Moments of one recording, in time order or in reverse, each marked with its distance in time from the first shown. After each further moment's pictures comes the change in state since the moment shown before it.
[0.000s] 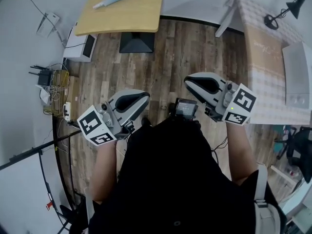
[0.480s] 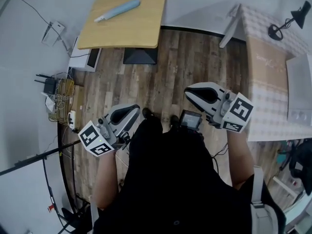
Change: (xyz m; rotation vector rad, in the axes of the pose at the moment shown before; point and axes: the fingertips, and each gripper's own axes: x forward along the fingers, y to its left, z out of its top) left arm 0.013 0.052 0.000 -0.014 -0.017 0.144; right arm -0.010 -0.065 0.007 -0.068 0.033 0.028
